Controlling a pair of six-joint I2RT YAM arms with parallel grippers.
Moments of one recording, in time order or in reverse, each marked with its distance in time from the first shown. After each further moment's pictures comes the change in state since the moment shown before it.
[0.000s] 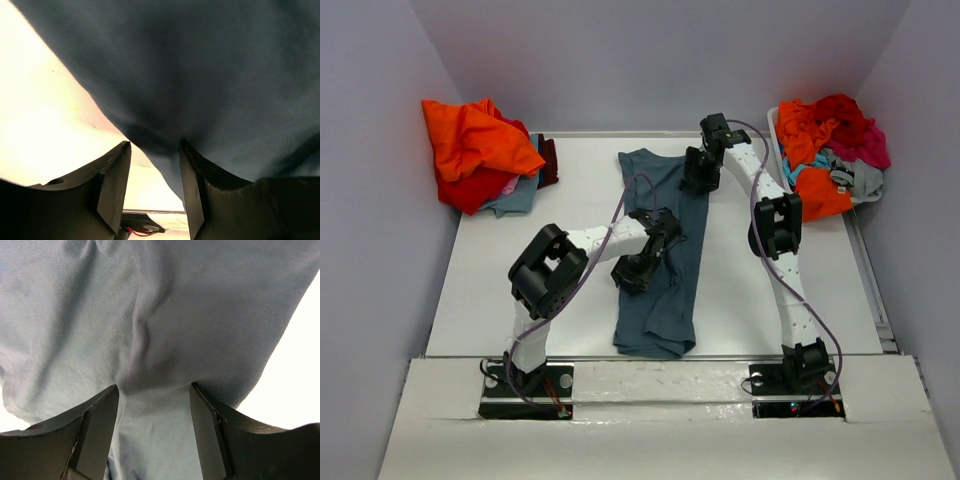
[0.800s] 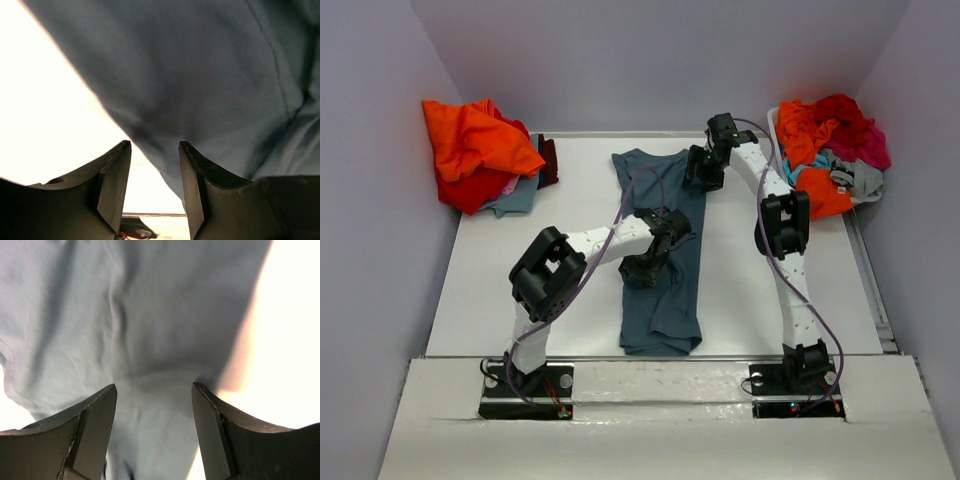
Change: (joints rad) left arm -0.045 0.003 0.061 -0.007 -0.039 -0.038; right arm -0.032 -0.054 -0.095 0.080 -0.104 -0.034
